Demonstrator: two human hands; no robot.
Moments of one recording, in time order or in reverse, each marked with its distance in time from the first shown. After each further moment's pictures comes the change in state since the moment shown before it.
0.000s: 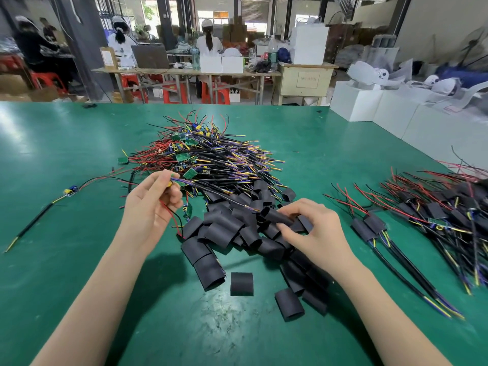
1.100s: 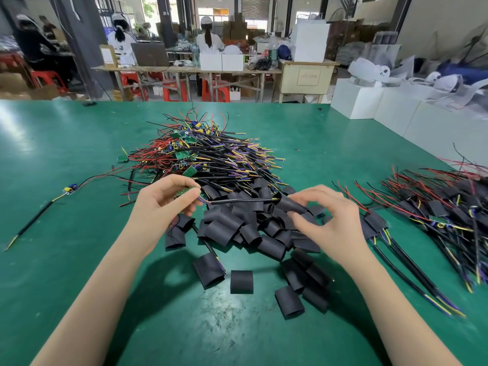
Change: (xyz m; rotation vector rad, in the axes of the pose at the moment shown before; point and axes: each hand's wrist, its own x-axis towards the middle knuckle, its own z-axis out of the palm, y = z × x) left_hand -0.009 0.000 -0.002 0.471 -0.225 0.107; right_hand 0.006 0.007 -0.016 0.071 0.131 -0.083
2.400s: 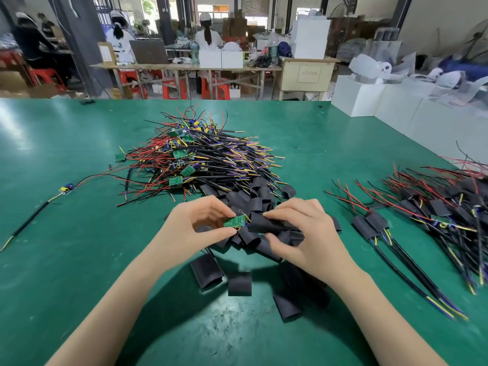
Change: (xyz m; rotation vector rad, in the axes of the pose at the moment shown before) left_hand -0.014 -0.004 0.034 0.239 -0.280 0.015; right_hand -0.010 -0.016 0.021 -0.181 -0.132 -0.167
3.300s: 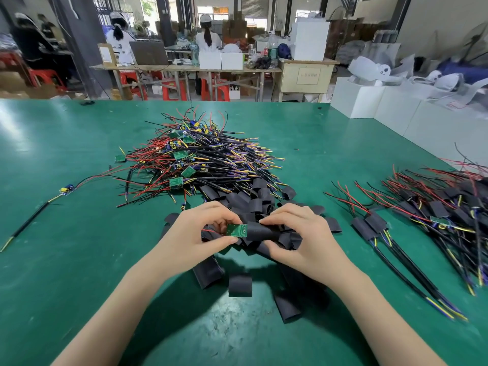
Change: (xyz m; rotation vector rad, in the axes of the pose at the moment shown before) left_hand -0.003 0.005 0.002 0.328 -0.062 0.165; right_hand -0.001 -0.003 -0.001 0.143 -0.129 0.077
